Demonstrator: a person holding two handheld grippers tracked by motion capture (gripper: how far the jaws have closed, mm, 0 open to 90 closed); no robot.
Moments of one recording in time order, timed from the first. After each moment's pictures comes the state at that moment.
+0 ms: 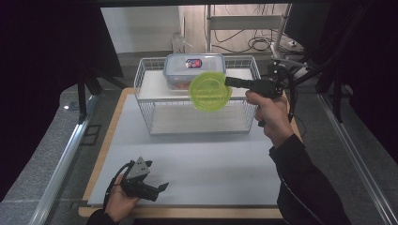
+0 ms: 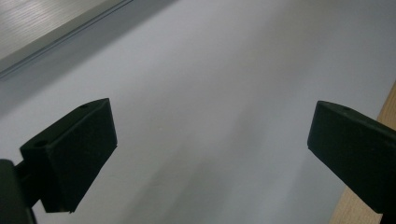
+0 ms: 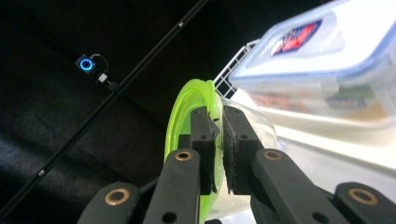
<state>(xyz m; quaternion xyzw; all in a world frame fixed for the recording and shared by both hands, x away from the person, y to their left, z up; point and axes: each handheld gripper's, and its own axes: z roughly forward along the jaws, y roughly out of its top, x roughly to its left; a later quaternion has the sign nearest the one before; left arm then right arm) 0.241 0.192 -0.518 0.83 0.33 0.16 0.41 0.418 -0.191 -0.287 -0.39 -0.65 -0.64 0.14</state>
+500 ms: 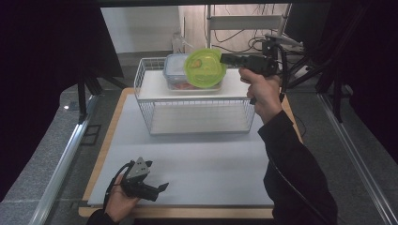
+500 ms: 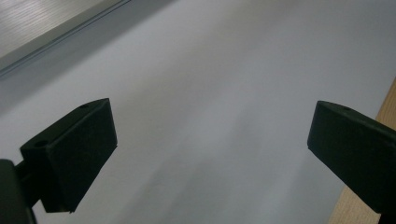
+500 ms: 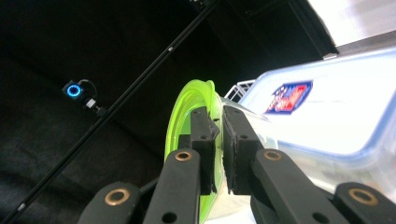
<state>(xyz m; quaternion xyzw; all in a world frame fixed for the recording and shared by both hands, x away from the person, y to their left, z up) 0.241 0.193 -0.519 0.83 0.34 0.16 0.41 0.454 -0.170 -0.254 -0.41 -0.63 -0.65 0.11</state>
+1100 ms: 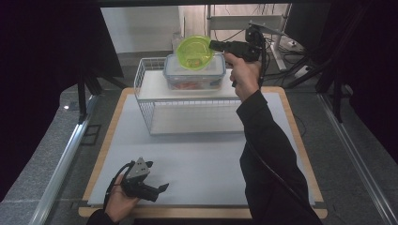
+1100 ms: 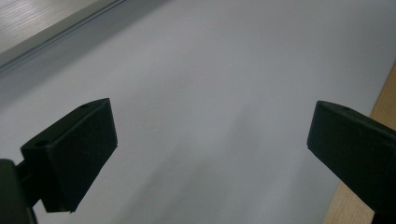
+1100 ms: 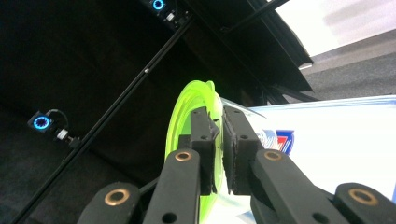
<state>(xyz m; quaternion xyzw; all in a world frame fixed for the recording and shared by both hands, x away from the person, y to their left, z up) 0.241 0.192 -0.519 0.84 0.33 0.15 0.41 0.508 -0.133 -0.257 -0.46 -0.61 -0.64 0.08</state>
